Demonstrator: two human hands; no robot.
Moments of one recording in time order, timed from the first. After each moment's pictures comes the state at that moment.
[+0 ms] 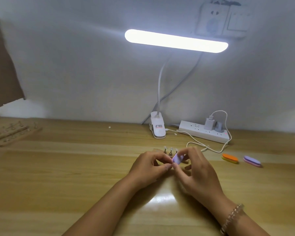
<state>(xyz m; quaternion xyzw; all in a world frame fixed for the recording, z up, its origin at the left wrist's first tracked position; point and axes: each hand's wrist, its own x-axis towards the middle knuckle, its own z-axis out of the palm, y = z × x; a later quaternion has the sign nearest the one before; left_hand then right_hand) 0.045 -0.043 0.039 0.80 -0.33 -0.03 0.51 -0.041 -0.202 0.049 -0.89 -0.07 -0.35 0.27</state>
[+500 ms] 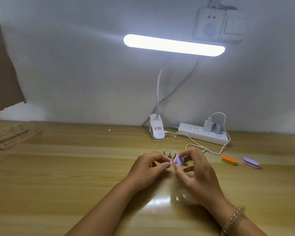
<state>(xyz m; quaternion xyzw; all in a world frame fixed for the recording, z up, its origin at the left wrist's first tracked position) 0.045 -0.043 0.038 0.79 -0.33 -0.01 0.51 -0.043 -0.204 0.048 -0.87 -0.07 -0.36 0.33</state>
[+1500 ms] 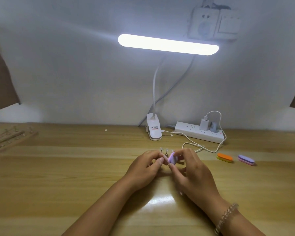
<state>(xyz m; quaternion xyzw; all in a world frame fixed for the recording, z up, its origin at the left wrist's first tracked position) 0.041 -0.043 0.042 0.81 -0.33 -0.01 0.49 -0.042 -0.204 0.044 -0.89 -0.08 -0.35 0.28</state>
